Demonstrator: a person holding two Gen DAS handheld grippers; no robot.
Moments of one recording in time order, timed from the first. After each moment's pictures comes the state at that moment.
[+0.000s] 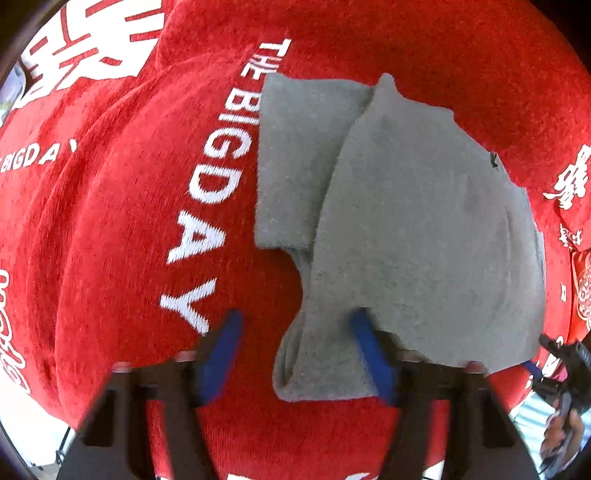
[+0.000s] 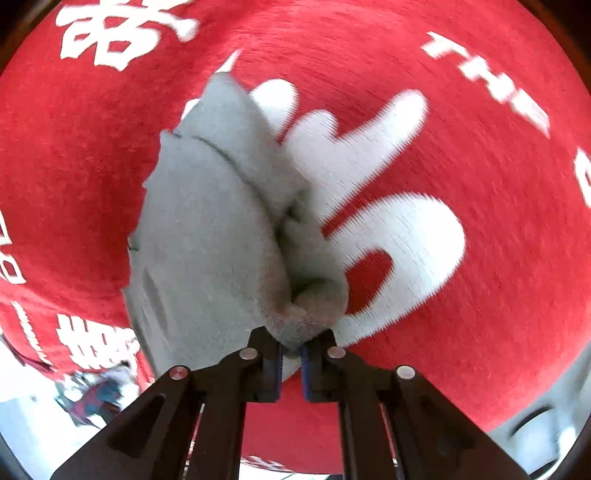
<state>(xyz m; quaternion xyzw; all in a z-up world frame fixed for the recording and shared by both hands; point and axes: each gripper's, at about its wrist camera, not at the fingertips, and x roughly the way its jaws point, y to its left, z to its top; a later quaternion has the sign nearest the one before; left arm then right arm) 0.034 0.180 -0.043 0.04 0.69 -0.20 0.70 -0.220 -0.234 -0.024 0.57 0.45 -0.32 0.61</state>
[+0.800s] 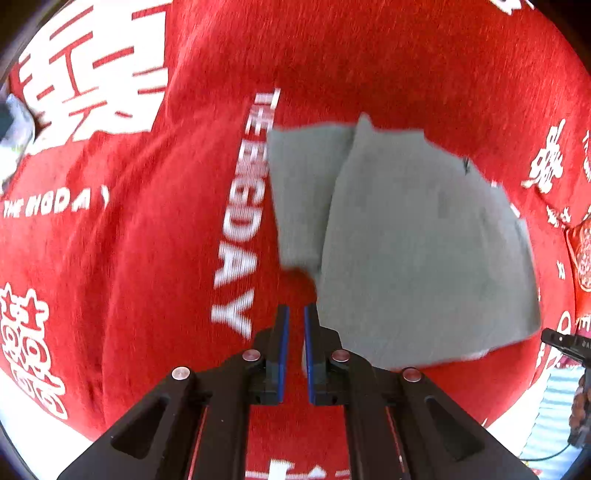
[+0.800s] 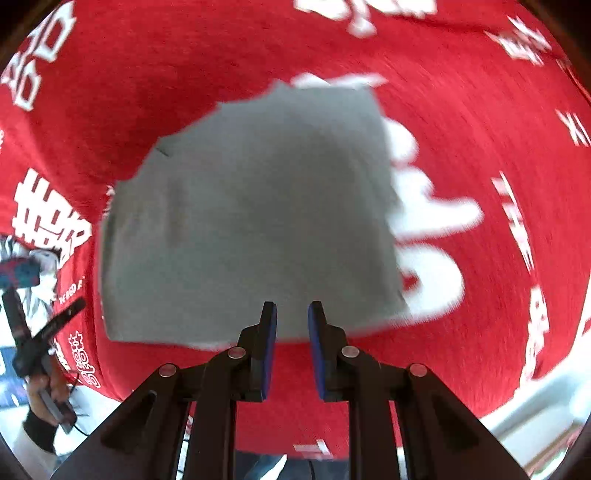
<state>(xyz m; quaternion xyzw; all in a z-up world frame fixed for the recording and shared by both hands) 0.032 0.202 0.019 0.07 0.63 -0.23 0.74 -0.163 -0.188 0.031 0.34 0.57 -0.25 0.70</state>
